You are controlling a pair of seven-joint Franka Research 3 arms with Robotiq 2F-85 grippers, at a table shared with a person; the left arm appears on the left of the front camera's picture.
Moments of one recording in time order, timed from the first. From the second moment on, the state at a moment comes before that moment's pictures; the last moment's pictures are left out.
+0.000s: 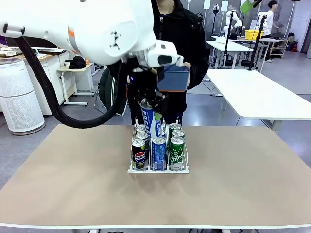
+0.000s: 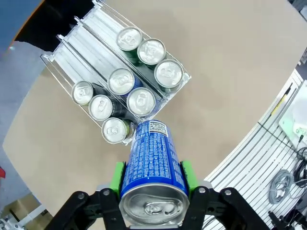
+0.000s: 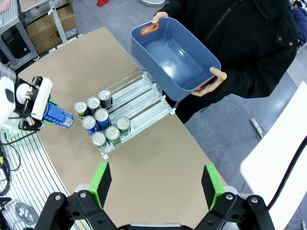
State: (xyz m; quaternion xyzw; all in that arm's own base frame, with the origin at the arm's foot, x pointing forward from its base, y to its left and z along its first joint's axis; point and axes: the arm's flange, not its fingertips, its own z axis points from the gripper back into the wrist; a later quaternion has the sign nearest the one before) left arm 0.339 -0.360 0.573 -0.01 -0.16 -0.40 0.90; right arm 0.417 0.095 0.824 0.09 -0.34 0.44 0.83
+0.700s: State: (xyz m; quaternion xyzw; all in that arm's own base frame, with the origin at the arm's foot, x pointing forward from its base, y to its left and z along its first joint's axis) left arm 0.344 -0.390 0.495 -0.02 -0.14 -0.47 0.87; right arm 0.417 0.095 0.824 0.09 -0.34 0.44 0.83
